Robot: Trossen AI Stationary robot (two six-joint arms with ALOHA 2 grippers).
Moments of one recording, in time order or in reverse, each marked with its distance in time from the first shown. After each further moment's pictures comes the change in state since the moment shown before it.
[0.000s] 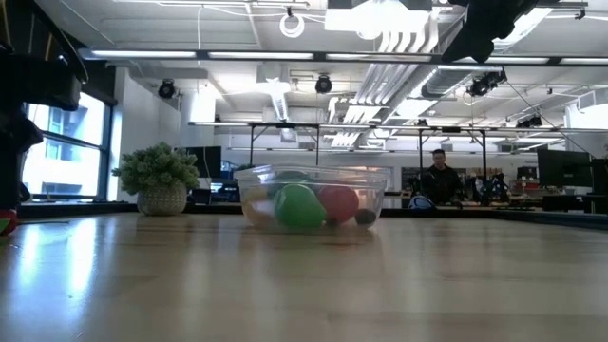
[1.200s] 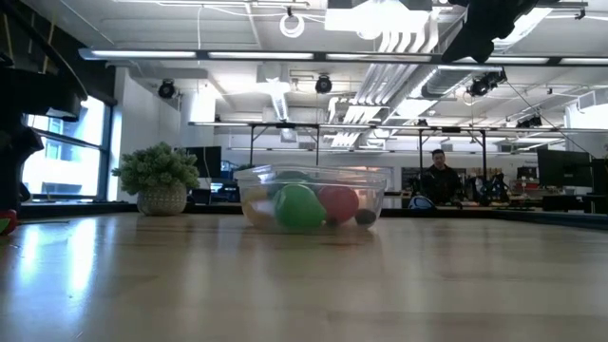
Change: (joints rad) left arm 0.001 0.083 0.000 0.036 -0.009 -0.004; right arm 0.000 0.000 0.000 0.000 0.000 0.000
